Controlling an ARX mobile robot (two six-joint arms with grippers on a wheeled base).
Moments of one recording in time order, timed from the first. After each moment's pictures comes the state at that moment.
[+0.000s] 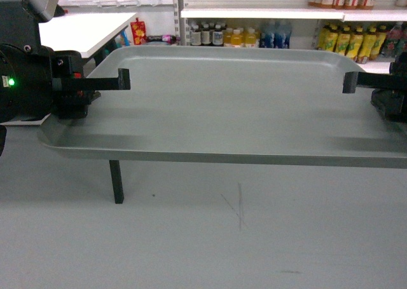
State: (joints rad) left arm -0.28 1.56 0.74 0.44 -0.18 -0.11; right arm 0.22 1.56 0.76 0.35 0.17 0.22
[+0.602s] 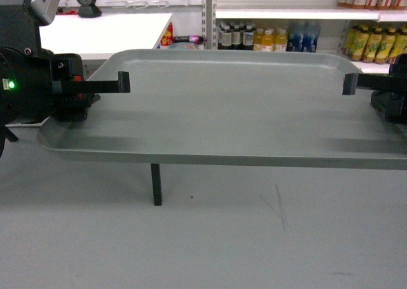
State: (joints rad) left arm -0.28 1.56 0.74 0.43 -0.18 -0.11; right arm 0.22 1.56 0.76 0.34 0.17 0.22
